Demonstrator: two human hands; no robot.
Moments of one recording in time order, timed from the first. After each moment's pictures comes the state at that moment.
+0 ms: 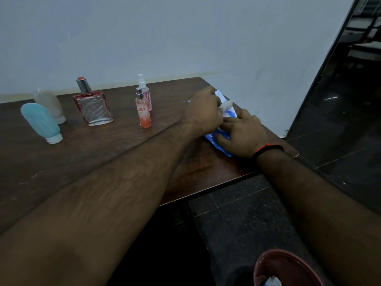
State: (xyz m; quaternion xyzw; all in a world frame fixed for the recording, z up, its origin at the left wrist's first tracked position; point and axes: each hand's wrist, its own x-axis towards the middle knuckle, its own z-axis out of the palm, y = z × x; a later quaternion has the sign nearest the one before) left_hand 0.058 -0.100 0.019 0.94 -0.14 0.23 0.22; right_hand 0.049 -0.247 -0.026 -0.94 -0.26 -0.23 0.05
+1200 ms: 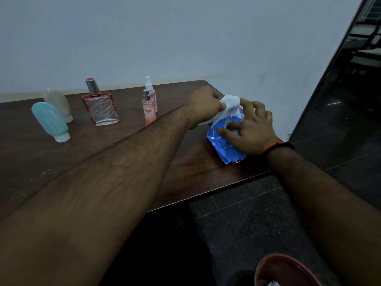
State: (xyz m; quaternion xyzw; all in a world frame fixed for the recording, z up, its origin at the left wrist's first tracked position) left_hand 0.049 -0.087 0.055 0.91 -0.08 0.09 0.40; right_hand 0.049 -0.251 -0.014 -0.96 -0.19 -0.21 0.07
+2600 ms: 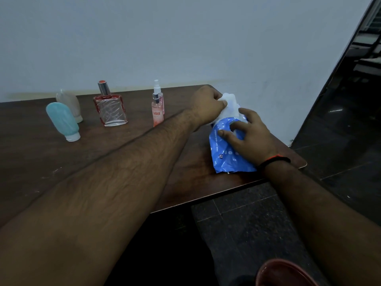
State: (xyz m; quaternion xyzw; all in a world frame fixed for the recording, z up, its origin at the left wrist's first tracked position) left_hand 0.049 -0.072 0.057 0.89 -0.06 0.15 0.42; right_hand 0.040 -0.232 -0.024 -0.90 -0.19 -0.26 0.29
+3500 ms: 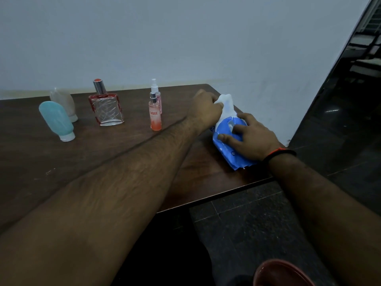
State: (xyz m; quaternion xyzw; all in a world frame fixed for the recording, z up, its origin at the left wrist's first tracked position) left_hand 0.073 -0.077 0.031 0.89 -0.02 0.18 0.41; right_hand 0.043 -0.243 -0.004 -0.97 -0.16 -0.12 0.12
